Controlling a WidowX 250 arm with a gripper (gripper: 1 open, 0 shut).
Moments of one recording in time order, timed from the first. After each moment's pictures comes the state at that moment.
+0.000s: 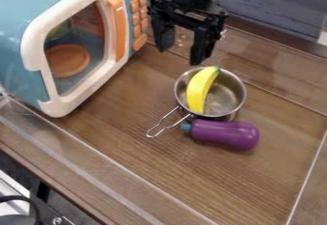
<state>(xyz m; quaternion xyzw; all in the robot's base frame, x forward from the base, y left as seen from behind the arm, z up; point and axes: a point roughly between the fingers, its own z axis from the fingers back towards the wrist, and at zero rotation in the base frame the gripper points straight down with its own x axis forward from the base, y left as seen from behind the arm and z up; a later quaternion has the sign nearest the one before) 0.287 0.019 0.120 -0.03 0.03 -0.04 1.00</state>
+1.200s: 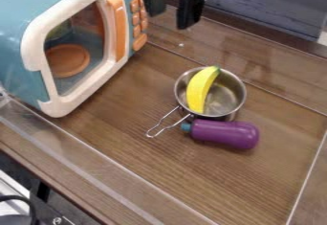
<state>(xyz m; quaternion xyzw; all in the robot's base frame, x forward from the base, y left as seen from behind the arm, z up) 0.302 0.037 0.150 -0.03 0.01 -0.09 1.00</state>
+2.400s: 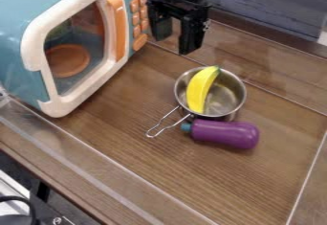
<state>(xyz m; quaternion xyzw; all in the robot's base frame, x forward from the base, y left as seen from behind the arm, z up) 0.303 0.027 0.118 -0.04 0.02 -0.14 0.99</state>
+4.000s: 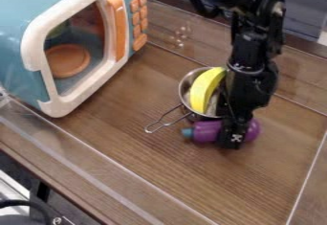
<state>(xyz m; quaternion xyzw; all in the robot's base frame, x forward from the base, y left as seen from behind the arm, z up) 0.280 -0.080 0.019 -0.03 0.04 -0.50 0.86</state>
